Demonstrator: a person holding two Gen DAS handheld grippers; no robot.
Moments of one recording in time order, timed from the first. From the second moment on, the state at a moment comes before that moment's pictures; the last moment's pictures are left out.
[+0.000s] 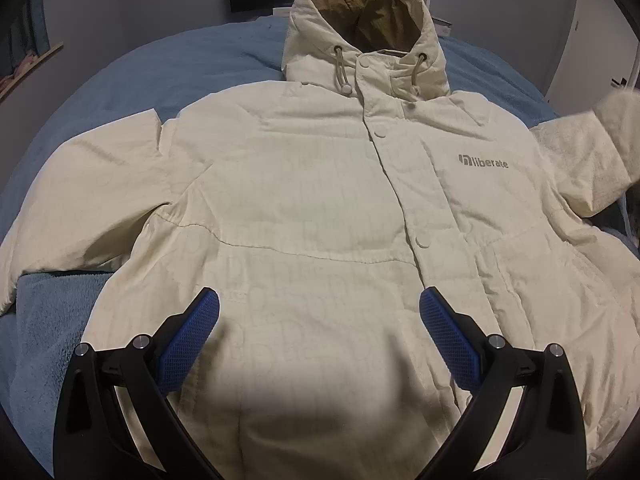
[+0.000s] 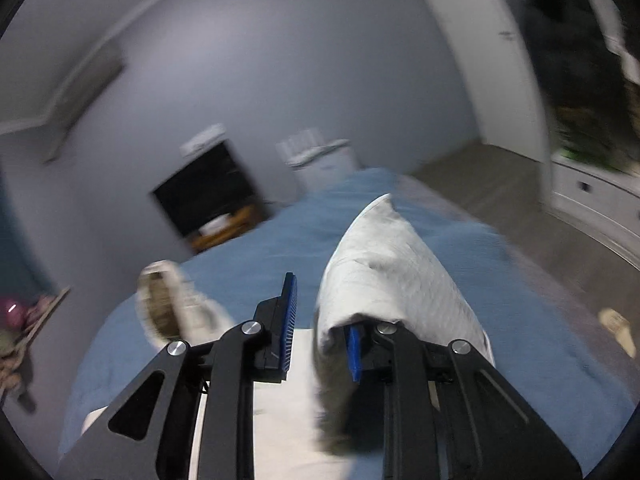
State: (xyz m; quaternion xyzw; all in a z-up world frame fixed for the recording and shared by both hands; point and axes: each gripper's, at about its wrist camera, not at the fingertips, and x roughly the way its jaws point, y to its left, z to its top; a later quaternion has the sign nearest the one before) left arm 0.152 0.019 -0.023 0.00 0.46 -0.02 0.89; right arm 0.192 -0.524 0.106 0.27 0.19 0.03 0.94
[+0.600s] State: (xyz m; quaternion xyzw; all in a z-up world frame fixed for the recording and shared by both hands) left arm 0.149 0.031 -0.025 -0.03 0.46 -0.02 0.89; right arm 0.227 -0.276 0.004 0.24 0.38 0.28 0.85
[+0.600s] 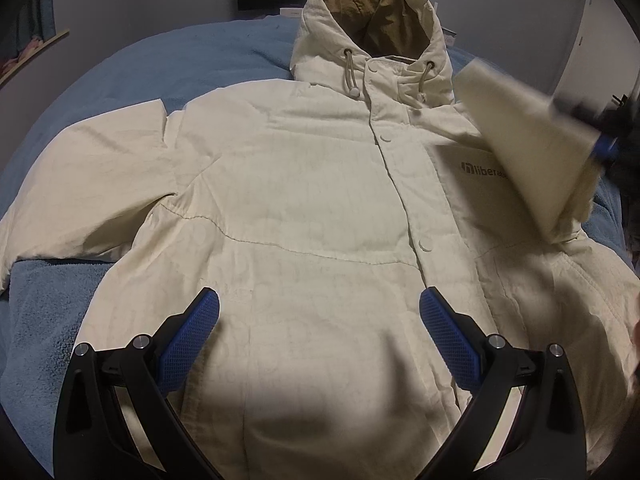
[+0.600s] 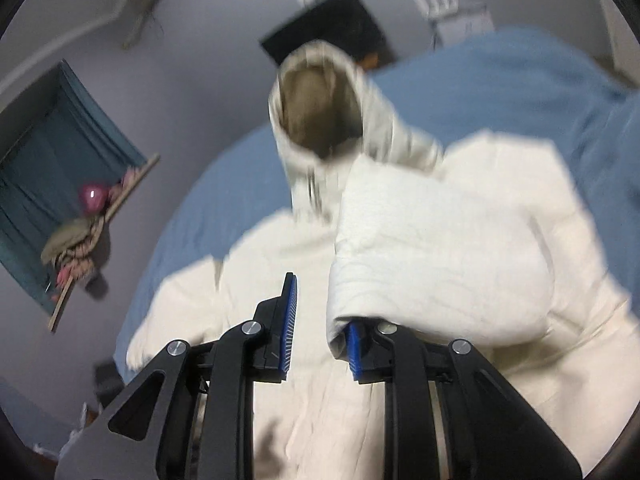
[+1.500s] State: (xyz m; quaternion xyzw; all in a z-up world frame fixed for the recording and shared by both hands) left arm 0.183 -0.094 0.015 0.07 0.42 -0.14 0.89; right arm 0.245 -0.412 -0.012 0.33 0.37 0.13 0.86
